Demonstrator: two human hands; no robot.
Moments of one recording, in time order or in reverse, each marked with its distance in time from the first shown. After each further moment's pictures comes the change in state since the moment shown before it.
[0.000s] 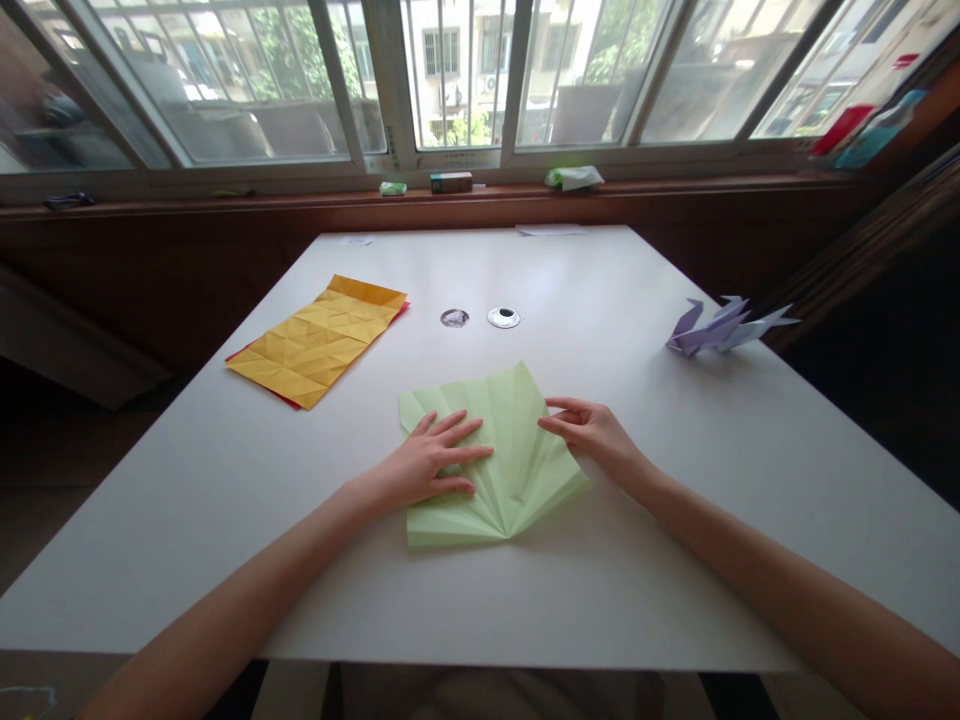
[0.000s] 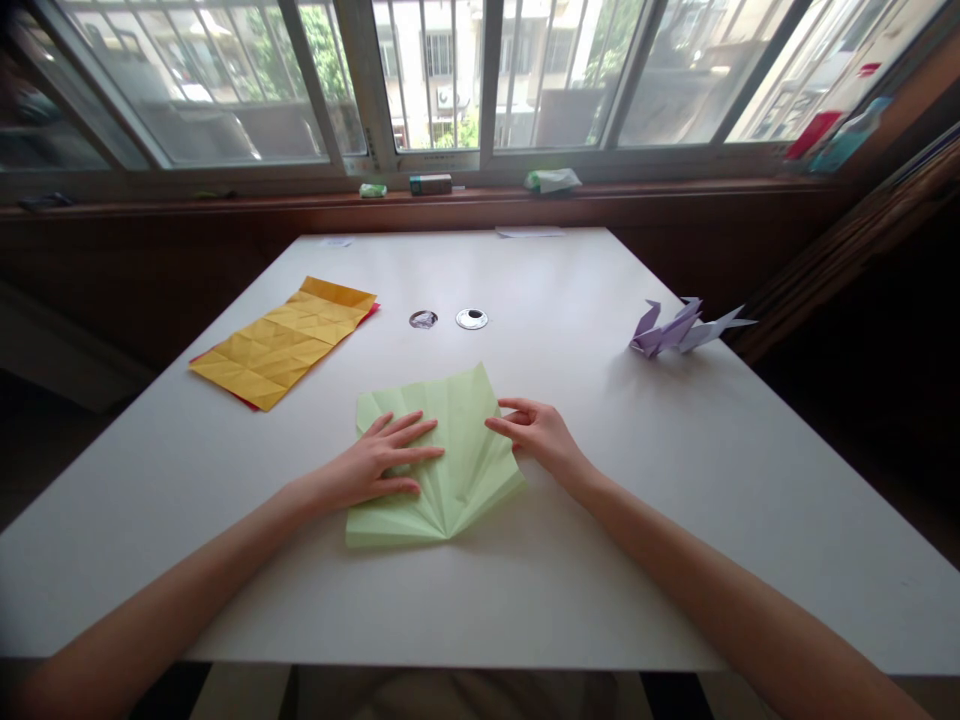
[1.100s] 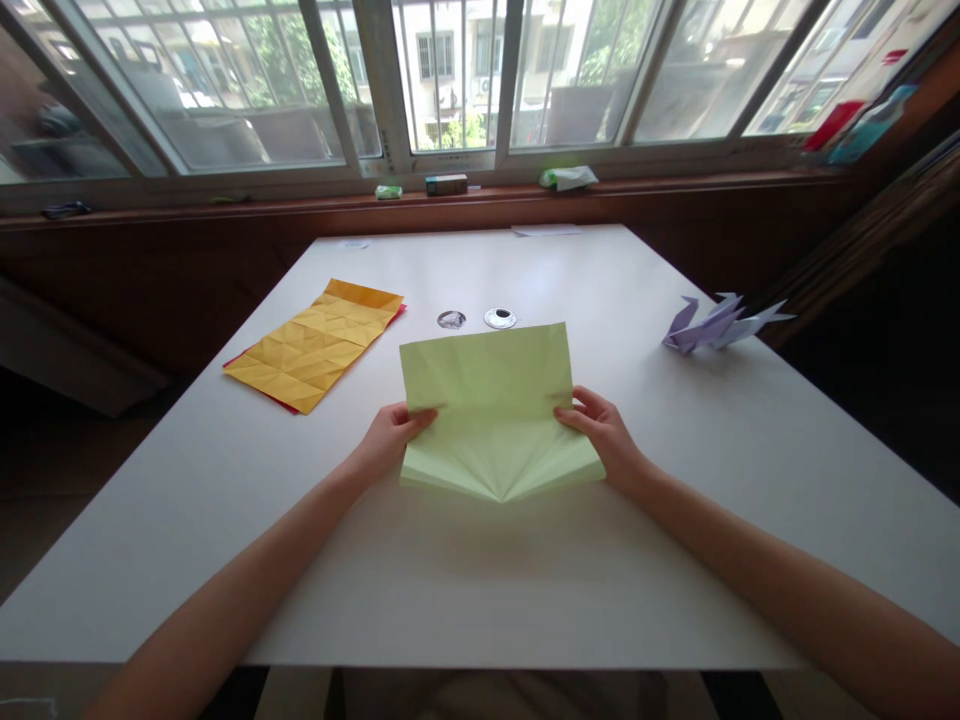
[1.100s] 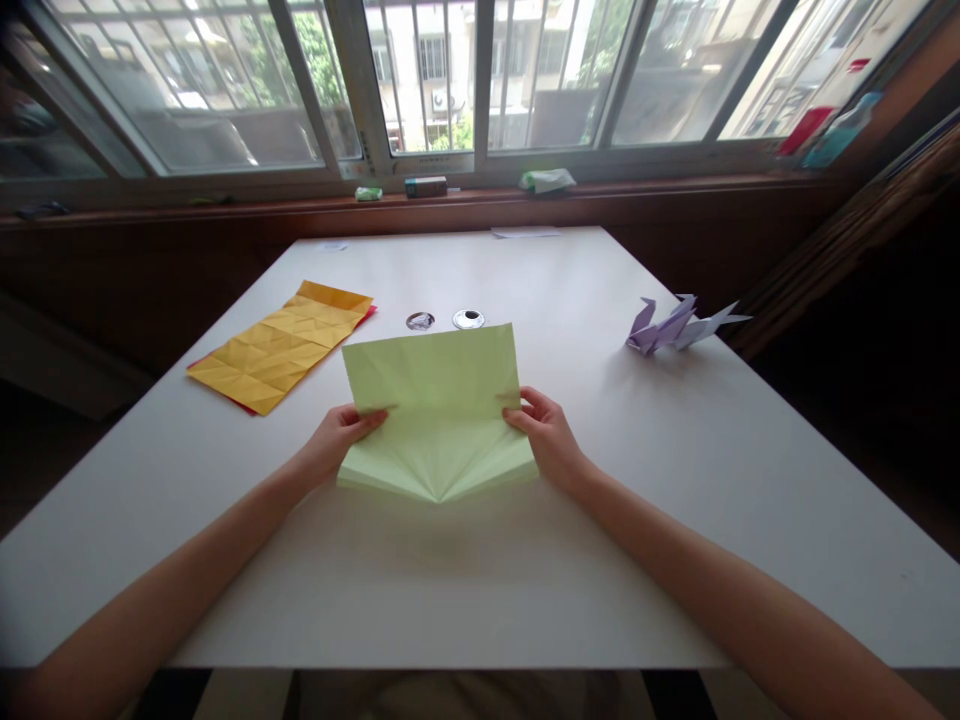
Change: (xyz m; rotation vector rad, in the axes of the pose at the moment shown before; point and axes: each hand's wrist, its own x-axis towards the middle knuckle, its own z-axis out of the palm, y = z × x) left_hand 0.004 -0.018 -0.006 -1.328 0.513 -0.632; right_hand -0.001 -0.002 0.001 0.419 0.058 -0.019
